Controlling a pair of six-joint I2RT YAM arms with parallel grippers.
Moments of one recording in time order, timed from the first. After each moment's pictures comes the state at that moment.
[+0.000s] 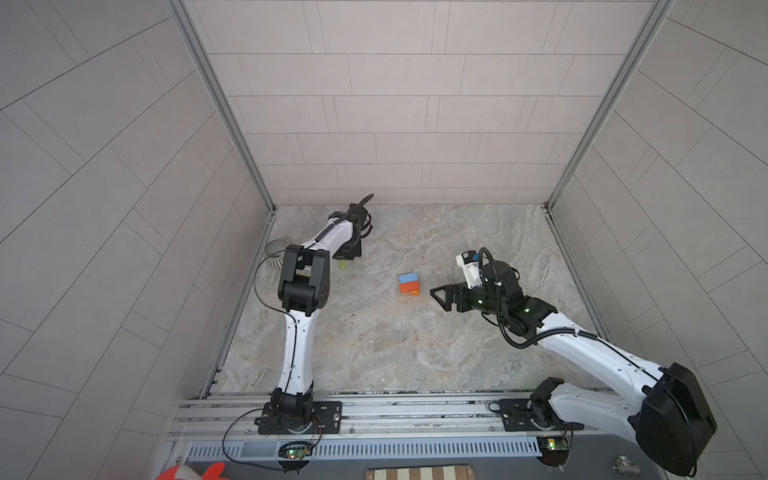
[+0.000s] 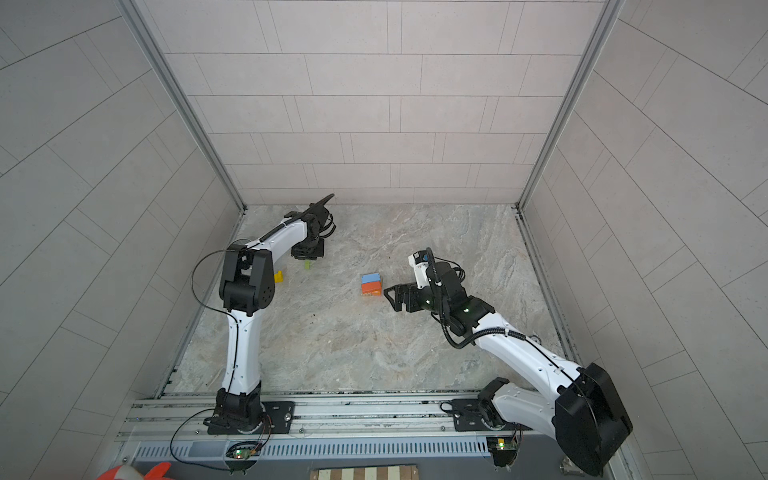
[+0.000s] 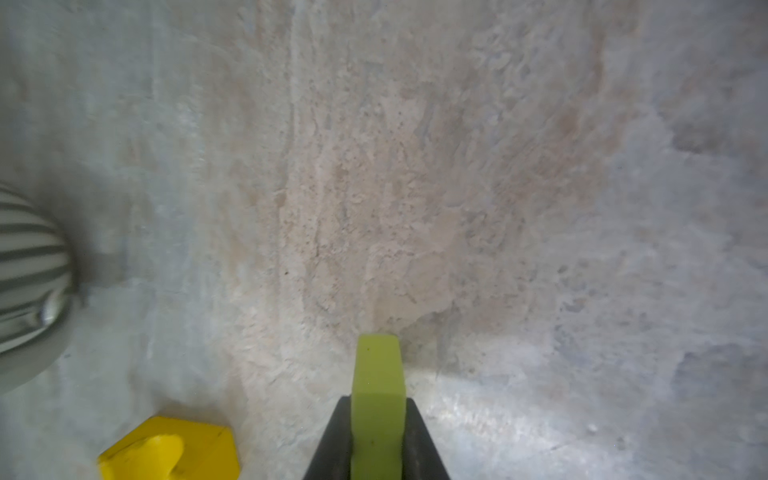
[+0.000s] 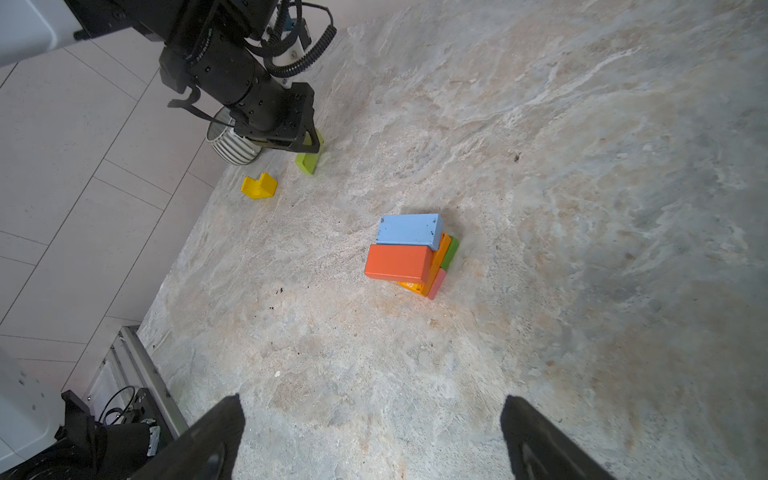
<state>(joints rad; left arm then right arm) -0.25 2.28 1.89 -1.01 -0.40 -0.32 0.55 1.12 0.70 -0.14 -0.24 0.48</state>
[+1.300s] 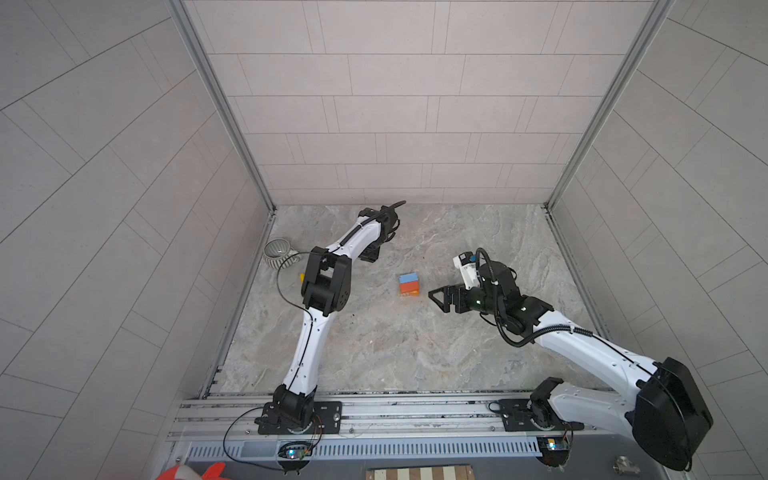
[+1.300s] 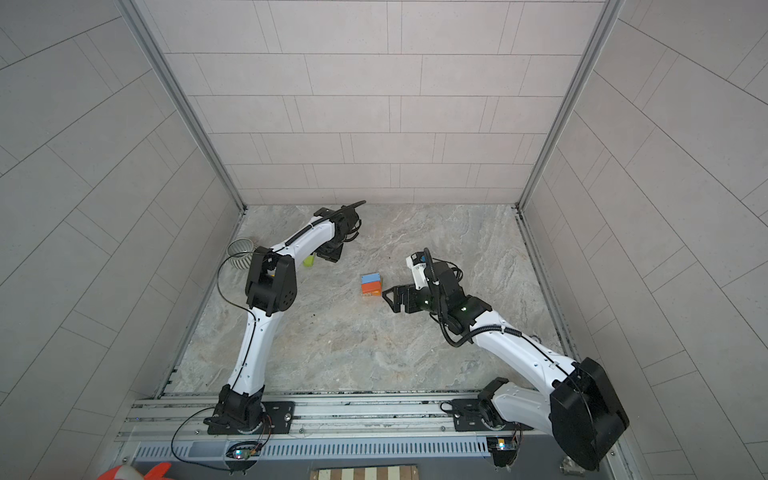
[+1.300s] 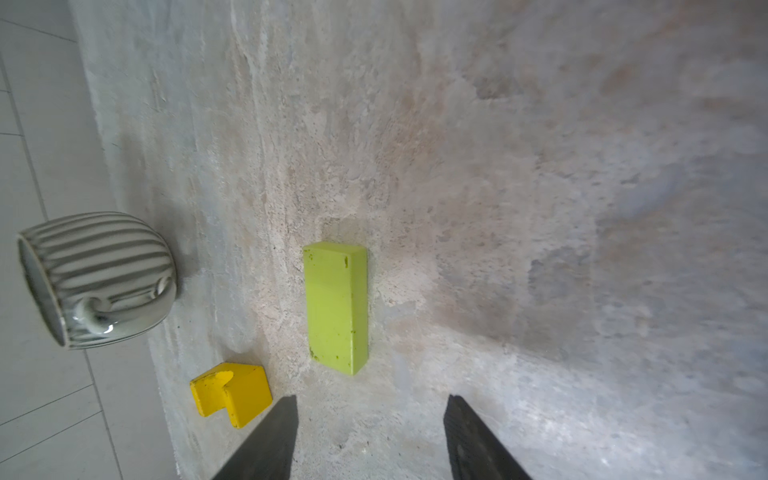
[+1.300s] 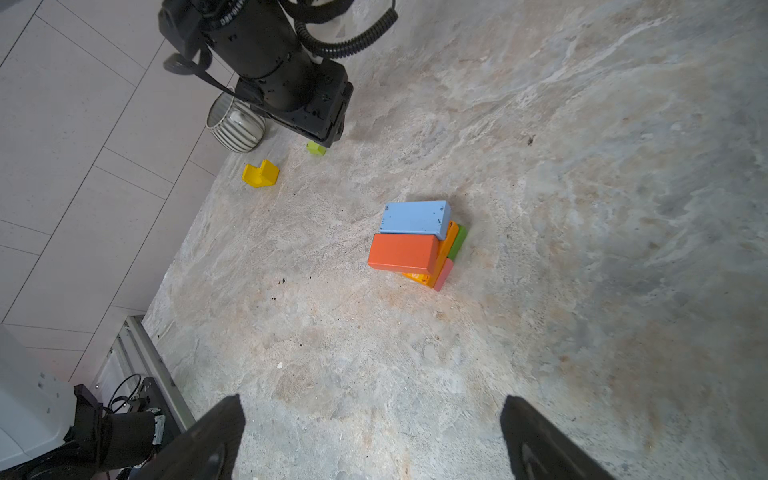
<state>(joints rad) -0.36 2.39 2.11 -1.24 -0.51 -0.31 0.55 1.15 0.70 -0.13 -0.26 0.48</state>
